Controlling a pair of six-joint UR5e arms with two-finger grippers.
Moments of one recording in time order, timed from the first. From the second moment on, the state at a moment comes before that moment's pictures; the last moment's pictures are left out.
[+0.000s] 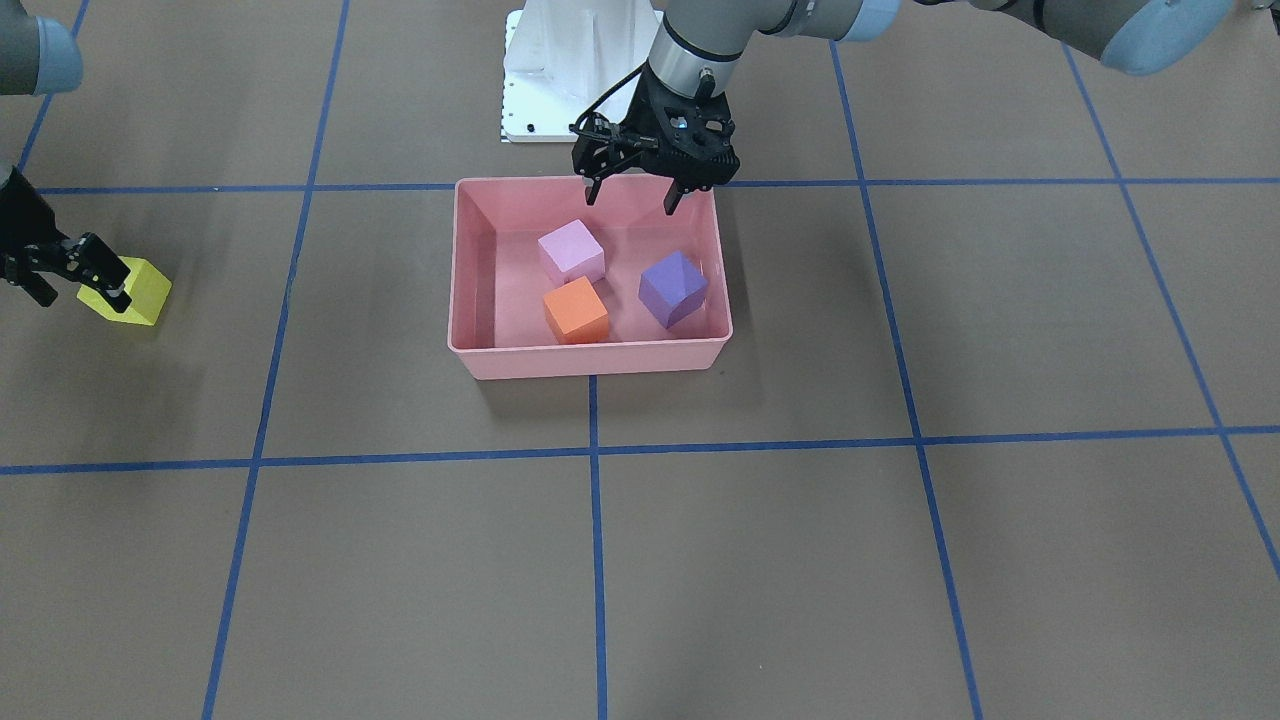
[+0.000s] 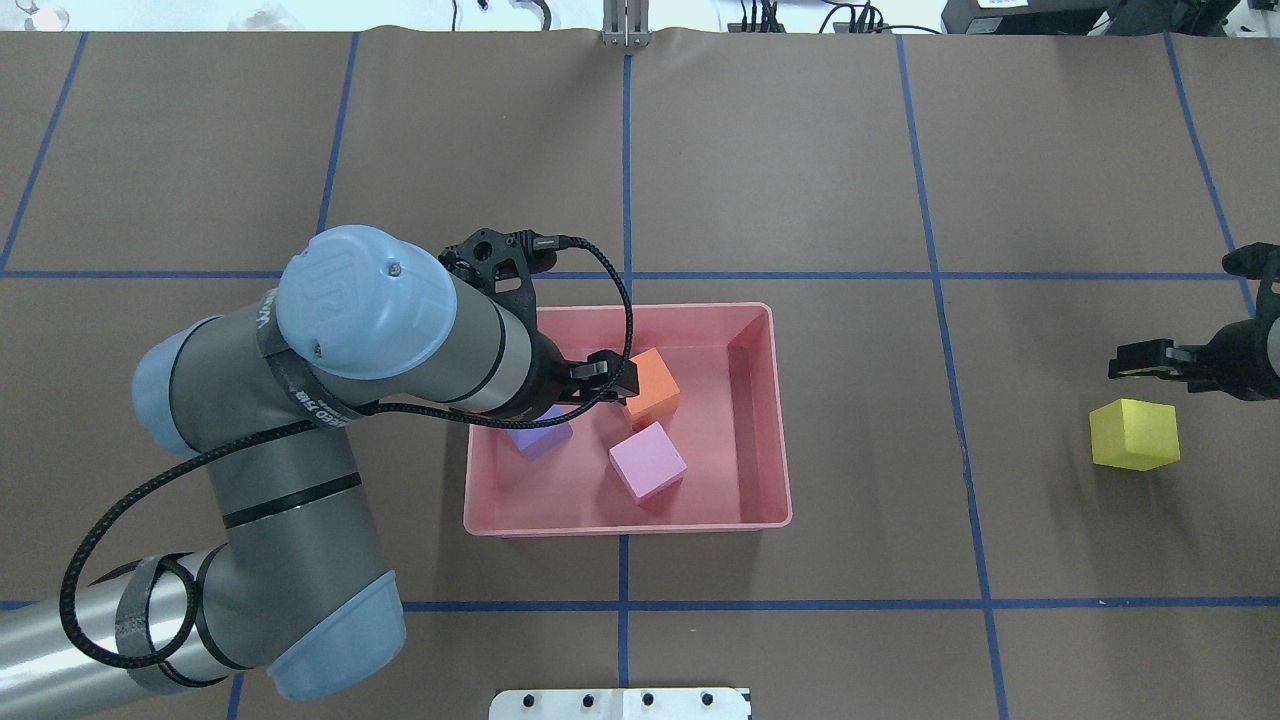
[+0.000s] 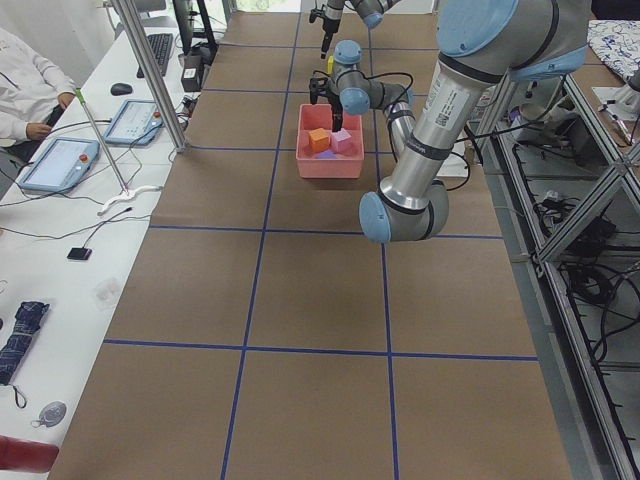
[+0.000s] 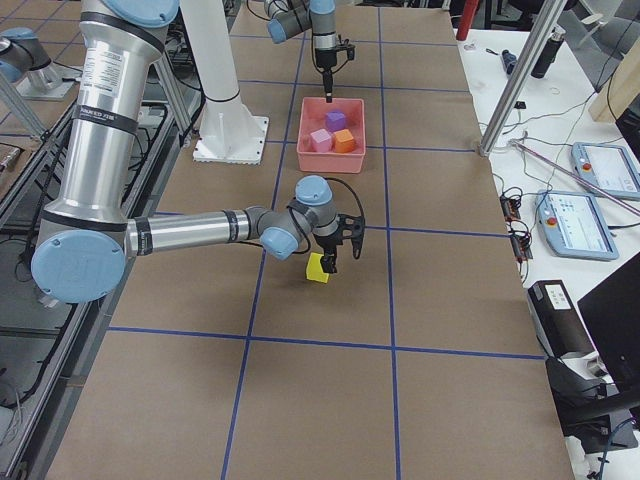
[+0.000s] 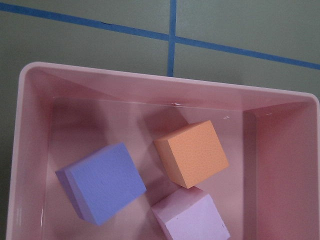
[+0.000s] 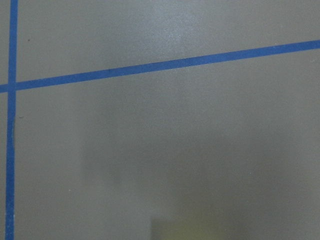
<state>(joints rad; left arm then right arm) -0.48 -2.21 -1.92 -1.66 -1.86 -1.40 0.90 -1.81 1.84 -0.87 1.99 1.10</state>
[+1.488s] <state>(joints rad) -0.47 -2.19 -1.92 -1.66 -1.86 -1.39 0.73 -1.85 1.85 -0.85 1.89 1.21</state>
